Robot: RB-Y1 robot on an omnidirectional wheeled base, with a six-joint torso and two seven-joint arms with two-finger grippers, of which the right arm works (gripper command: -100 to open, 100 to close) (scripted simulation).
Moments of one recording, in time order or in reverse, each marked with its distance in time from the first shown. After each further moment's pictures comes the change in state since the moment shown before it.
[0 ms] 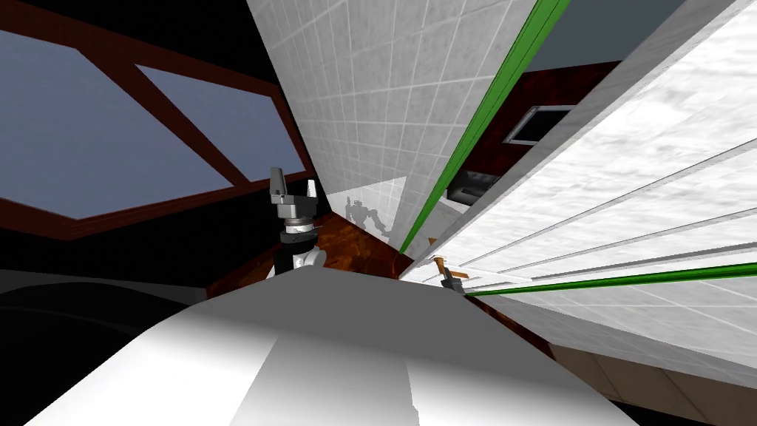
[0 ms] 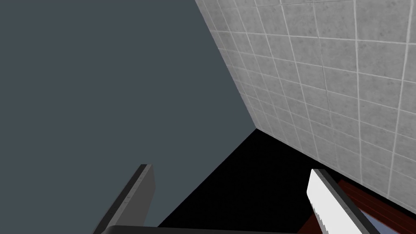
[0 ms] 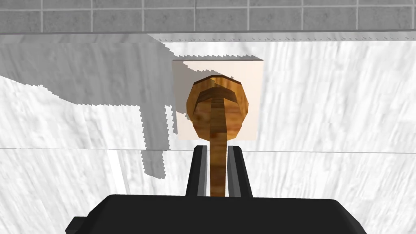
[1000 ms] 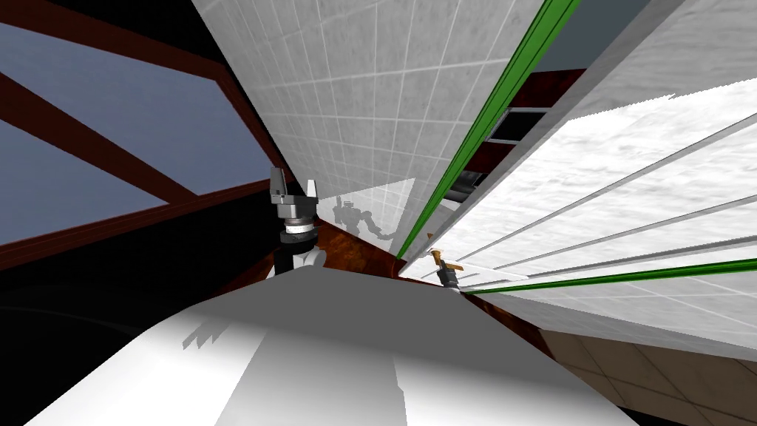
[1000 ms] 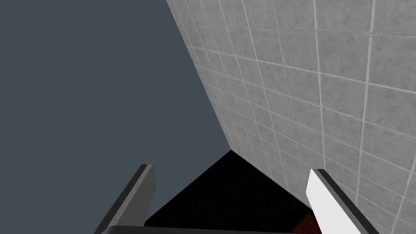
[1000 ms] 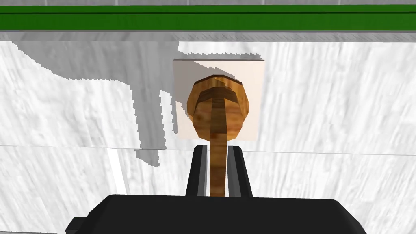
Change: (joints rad) arm -0.067 0.042 -0.059 -0.032 0.015 0.128 0.037
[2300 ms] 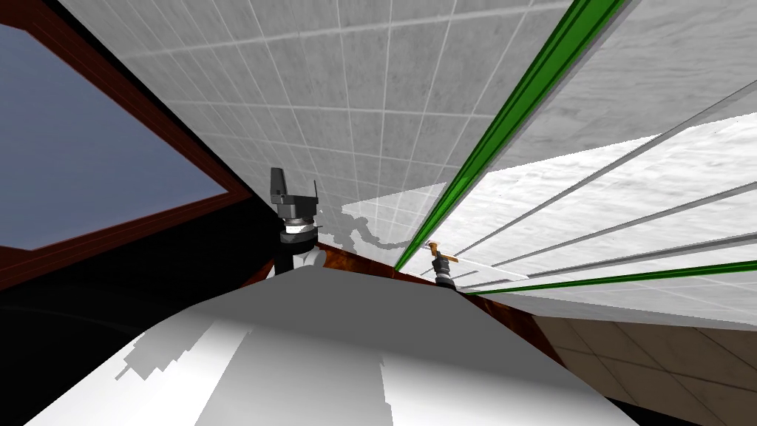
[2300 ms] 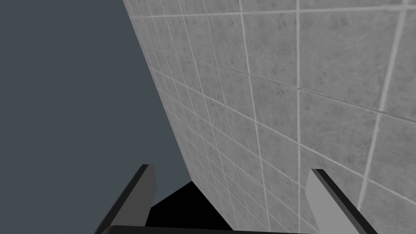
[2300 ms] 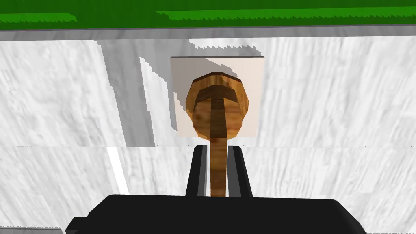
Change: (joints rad) arm -0.106 0.110 -0.121 -0.001 -0.009 0.146 0.104
